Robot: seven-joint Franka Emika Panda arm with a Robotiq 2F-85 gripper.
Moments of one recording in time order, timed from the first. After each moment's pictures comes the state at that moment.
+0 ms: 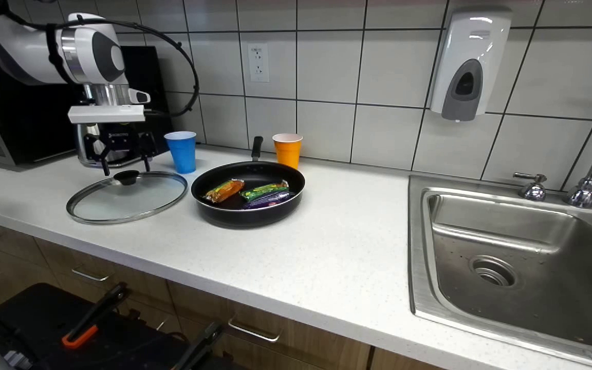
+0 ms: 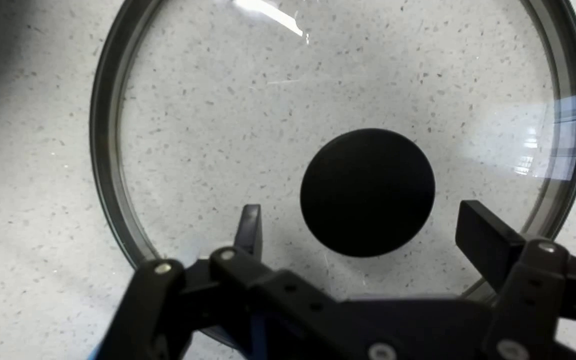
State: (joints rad) arm 0.31 0.36 0.28 -2.12 -0.12 2.42 -0.14
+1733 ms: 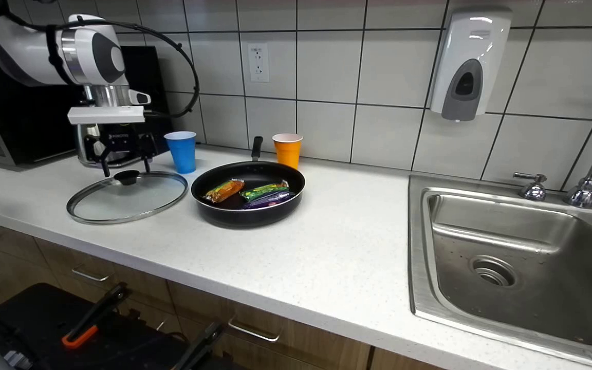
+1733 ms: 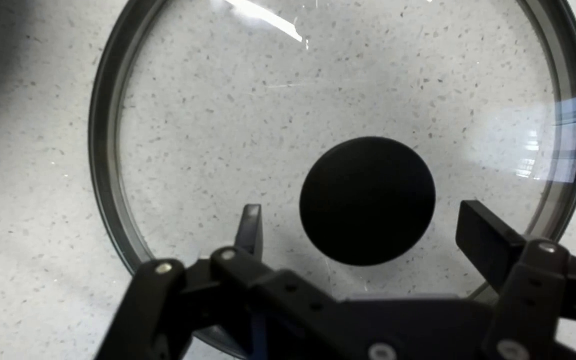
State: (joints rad) arm 0.32 0.36 0.27 -2.13 -0.12 2.42 -0.14
